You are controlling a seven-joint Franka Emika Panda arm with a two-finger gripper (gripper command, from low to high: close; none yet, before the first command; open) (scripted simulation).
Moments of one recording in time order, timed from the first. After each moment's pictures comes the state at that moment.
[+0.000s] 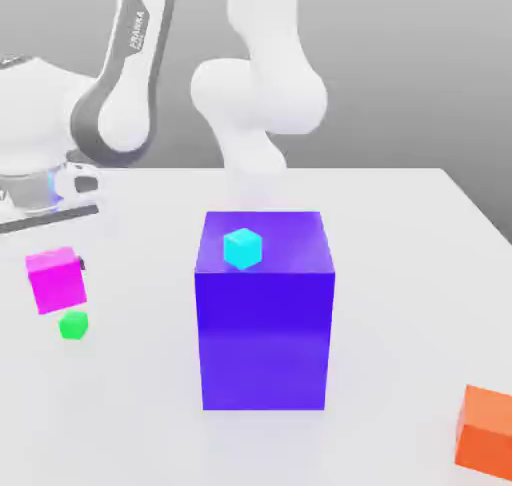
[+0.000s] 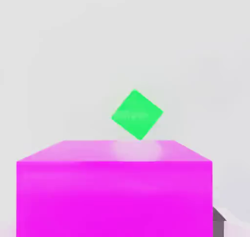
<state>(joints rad) -0.68 -0.14 -0.23 -2.80 0.03 2.67 2.60</state>
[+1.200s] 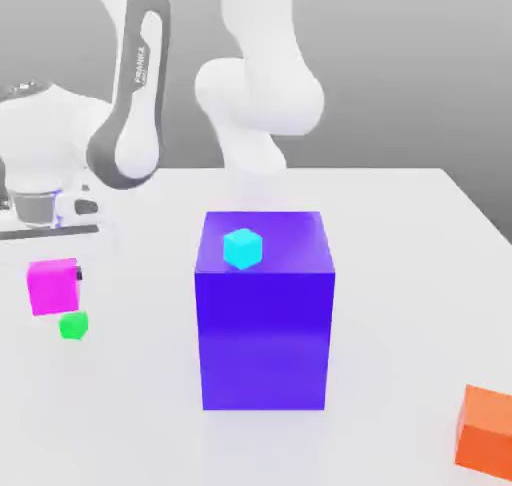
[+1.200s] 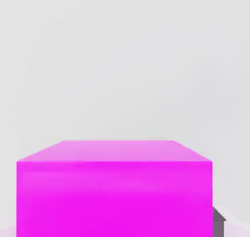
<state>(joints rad) -0.77 0.01 -0.20 -2.82 -0.08 2.86 2.78</state>
